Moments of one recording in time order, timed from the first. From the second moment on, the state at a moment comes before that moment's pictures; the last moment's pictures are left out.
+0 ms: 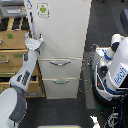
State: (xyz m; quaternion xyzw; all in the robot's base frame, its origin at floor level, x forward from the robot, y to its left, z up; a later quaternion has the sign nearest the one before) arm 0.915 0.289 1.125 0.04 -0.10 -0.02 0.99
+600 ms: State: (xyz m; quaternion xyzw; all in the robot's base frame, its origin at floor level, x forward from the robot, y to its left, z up) arm 0.933 0.288 1.083 -0.05 -0.03 -0.02 1.00
